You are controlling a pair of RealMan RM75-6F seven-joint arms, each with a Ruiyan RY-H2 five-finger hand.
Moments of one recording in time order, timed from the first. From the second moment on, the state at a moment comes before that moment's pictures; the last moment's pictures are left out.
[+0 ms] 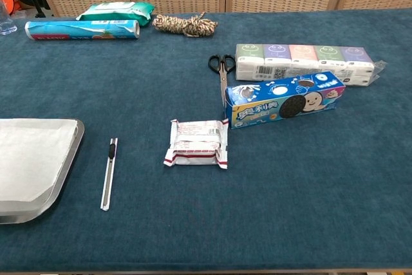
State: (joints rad) left arm -0.51 -0.86 0.27 -1.60 1.74 0.97 -0.56; right arm 0.12 -1.15 0.08 -1.47 -1.39 1.35 0.03
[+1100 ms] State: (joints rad) left arm -0.61 -0.91 0.23 -1.74 1.57 0.71 -0.53; right arm 0.12 -1.14 0.08 -1.46 -1.39 1.35 0.06
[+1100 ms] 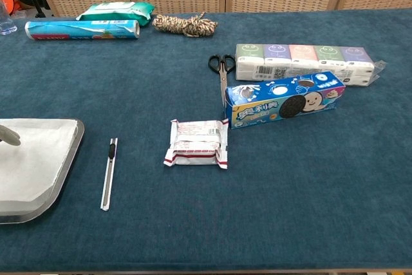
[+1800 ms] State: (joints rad) left arm -0.59 -0.92 0.21 -1.80 1.40 0.65 -0.33; right arm 0.12 -1.14 0.08 -1.46 -1.39 1.35 0.07
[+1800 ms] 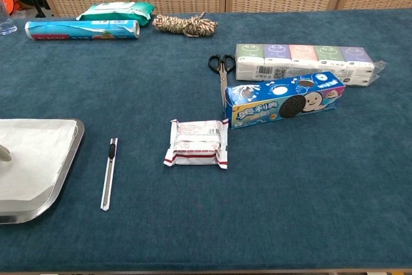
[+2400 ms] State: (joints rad) left arm -0.57 -0.93 0.19 -1.83 1.34 0.62 -0.24; right arm 0.11 -1.14 0.09 -1.46 -1.39 1.36 0.07
